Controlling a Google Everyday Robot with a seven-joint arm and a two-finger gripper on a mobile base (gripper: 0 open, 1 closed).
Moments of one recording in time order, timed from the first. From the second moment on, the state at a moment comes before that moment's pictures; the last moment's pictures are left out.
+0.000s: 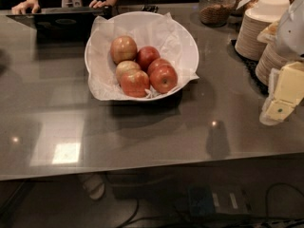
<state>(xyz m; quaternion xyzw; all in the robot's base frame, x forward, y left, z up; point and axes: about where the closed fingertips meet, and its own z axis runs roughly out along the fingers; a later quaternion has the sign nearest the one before) 0.438 -0.217 0.976 -0.60 0.78 -0.03 0.16</state>
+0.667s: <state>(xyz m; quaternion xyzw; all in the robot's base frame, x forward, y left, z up) 0.446 -0.210 0.976 -0.61 0.77 -0.03 0.17</state>
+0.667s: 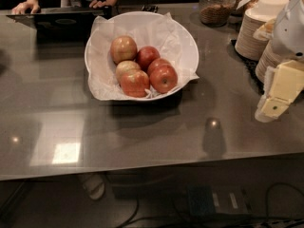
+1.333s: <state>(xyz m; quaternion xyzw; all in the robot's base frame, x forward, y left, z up) 0.492 -0.160 0.958 -0.65 0.73 0.02 0.21</state>
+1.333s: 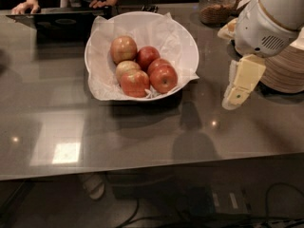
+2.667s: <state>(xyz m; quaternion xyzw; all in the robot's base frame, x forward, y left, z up) 0.544 -0.104 0.952 -0.67 0.68 0.08 0.30</state>
